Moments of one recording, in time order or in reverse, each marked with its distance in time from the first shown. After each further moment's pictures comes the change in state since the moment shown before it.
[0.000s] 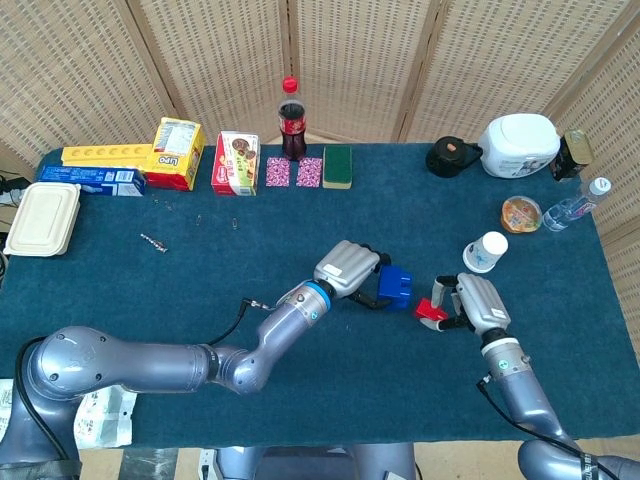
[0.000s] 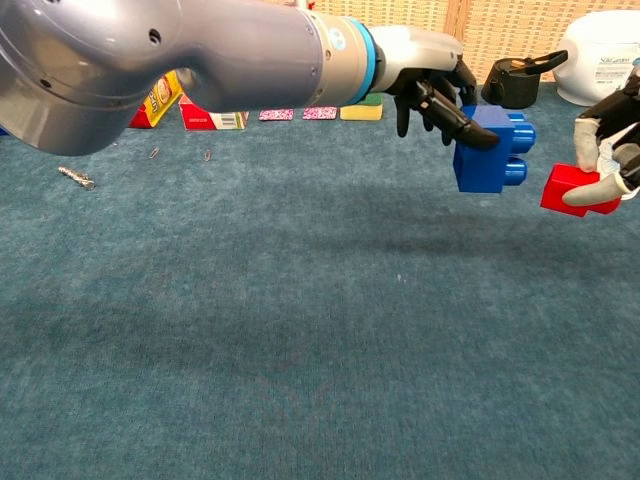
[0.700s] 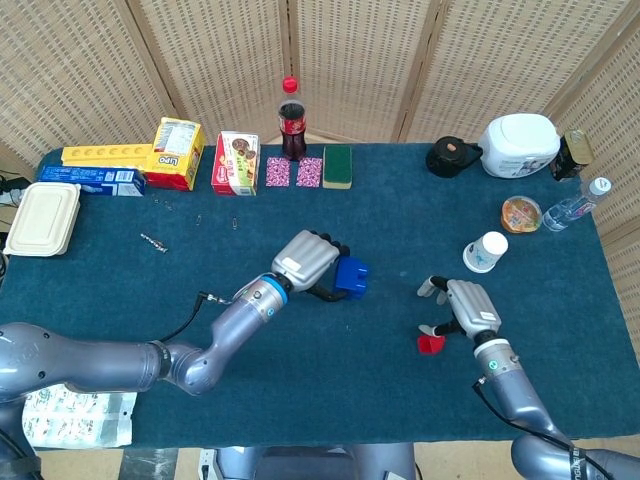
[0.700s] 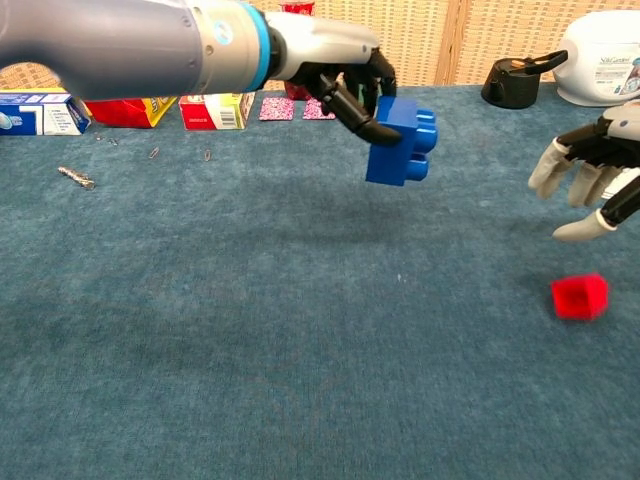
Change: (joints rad) left arm 0.114 0.163 0.116 -0.152 0.145 0.073 0.054; right arm 0.036 -0.060 -0.036 0.078 0.013 -0.050 -0.074
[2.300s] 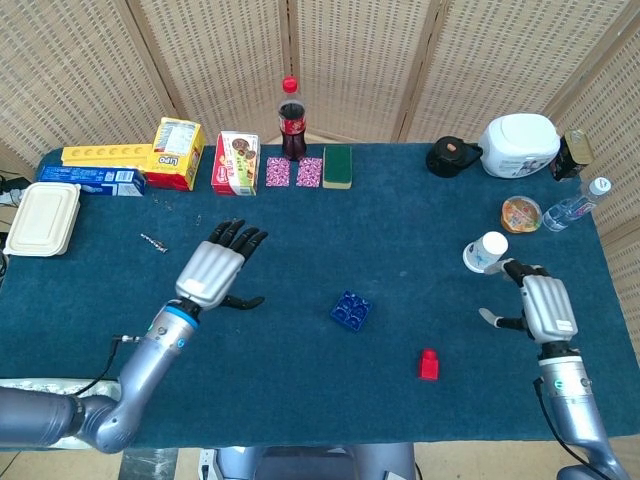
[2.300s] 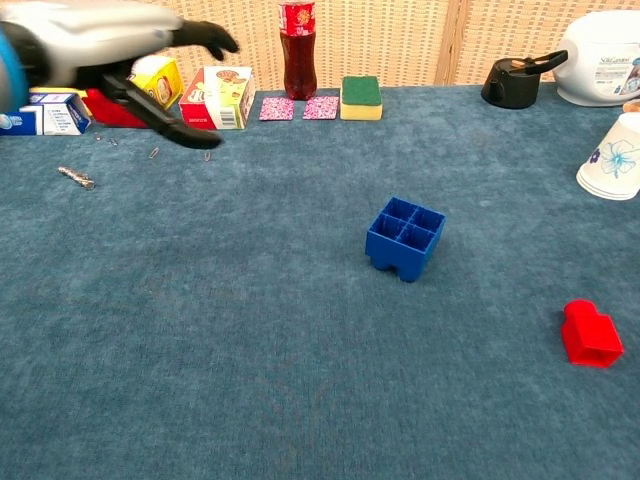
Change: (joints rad) left arm 0.358 0.191 0.184 -0.340 0.260 0.474 0.070; right arm -0.199 0.095 -0.017 0.093 -0.294 0.336 0.161
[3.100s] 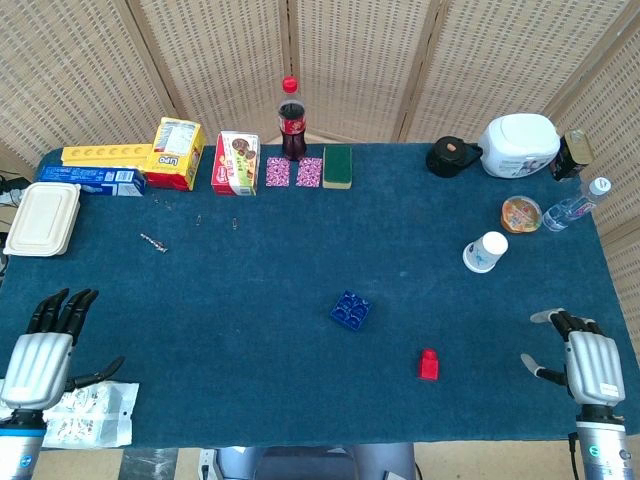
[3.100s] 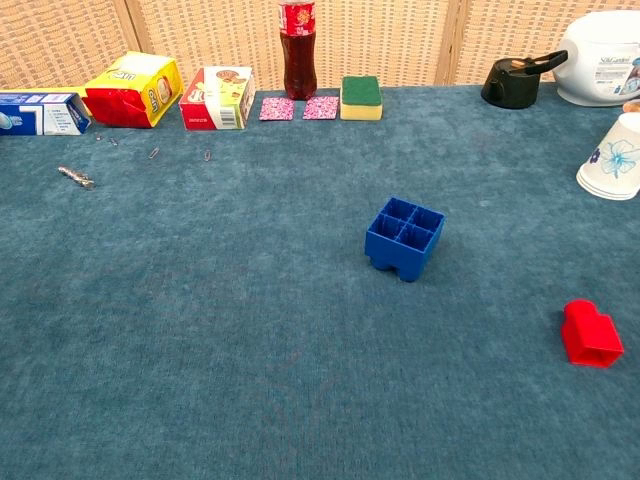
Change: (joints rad) left arm 0.671 0.133 0.314 0.013 0.494 0.508 -0.256; right arm -0.225 0.003 -0.121 -0.029 -0.082 0.229 -0.091
